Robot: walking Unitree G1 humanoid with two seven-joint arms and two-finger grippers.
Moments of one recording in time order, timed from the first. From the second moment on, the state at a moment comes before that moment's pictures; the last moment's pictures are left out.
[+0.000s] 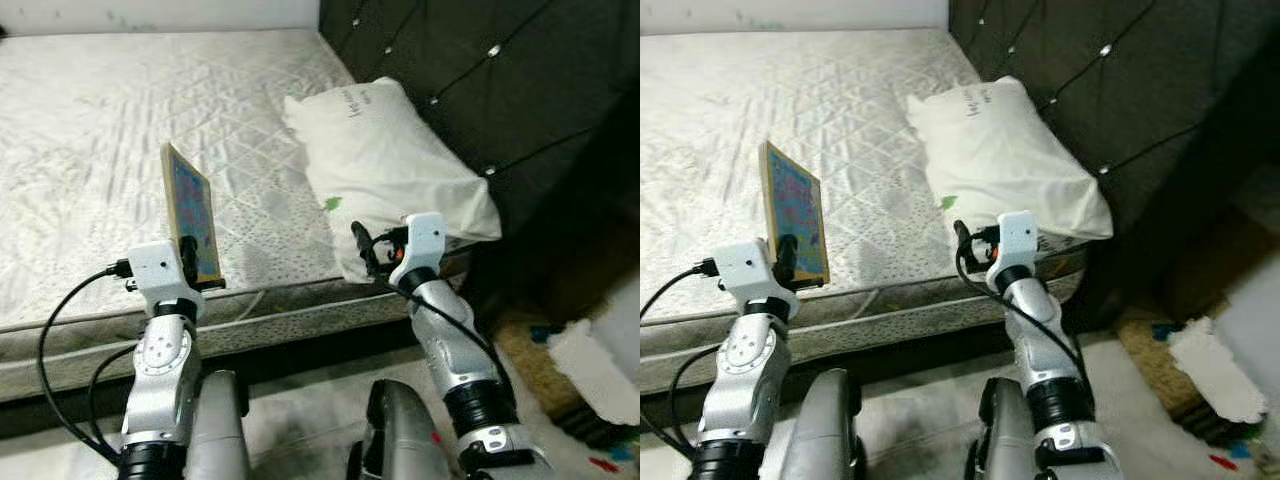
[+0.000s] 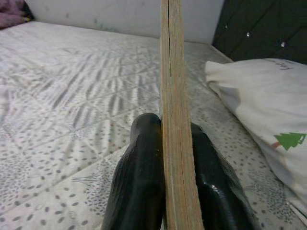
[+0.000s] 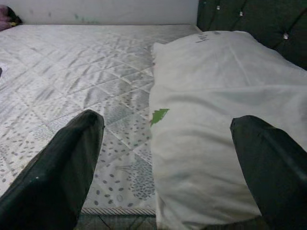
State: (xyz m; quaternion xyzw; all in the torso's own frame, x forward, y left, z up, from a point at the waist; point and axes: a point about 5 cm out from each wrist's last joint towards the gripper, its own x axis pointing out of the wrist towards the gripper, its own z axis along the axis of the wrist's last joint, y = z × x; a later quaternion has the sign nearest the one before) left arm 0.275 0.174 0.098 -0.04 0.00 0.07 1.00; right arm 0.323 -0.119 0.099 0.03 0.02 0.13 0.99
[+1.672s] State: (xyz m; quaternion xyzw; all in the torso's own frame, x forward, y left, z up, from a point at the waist) left arm 0.279 0.180 0.095 -0.05 0.00 0.08 1.00; right arm 0.323 -0.112 0.101 0.04 0.02 0.14 0.99
